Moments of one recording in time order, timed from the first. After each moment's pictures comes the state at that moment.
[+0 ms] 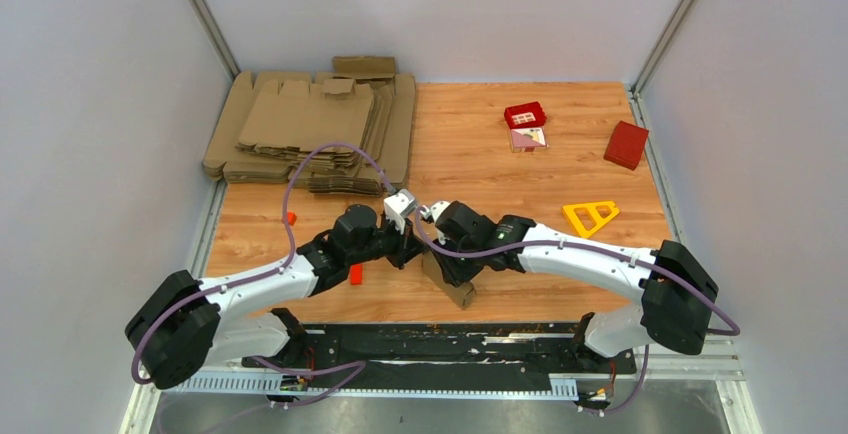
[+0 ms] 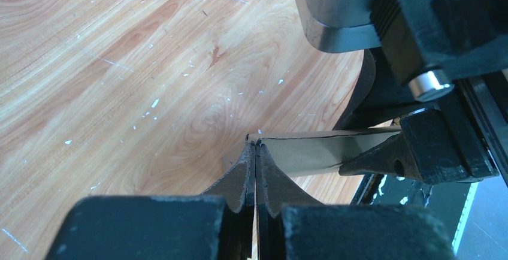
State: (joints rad) left arm -0.81 1.14 0.45 0.28 0.26 -0.26; right arm 1.03 1.41 0.96 -0.59 -0.02 0.32
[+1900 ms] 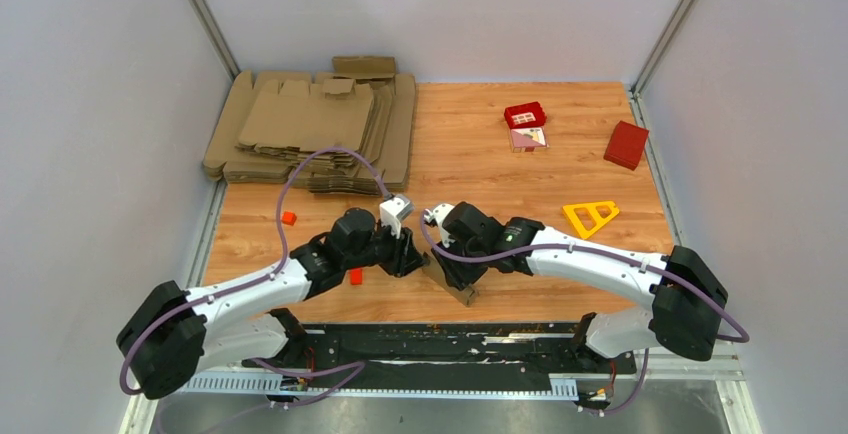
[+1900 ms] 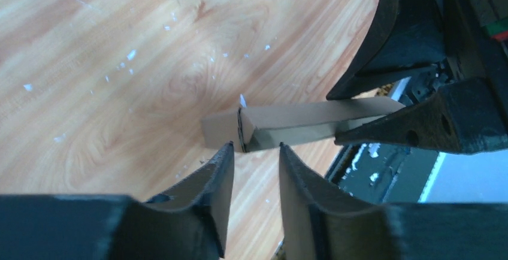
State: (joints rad) left arm -0.82 1.08 0.45 0.14 0.27 -0.36; right arm 1.02 1.36 0.92 -0.58 -0.07 0.26
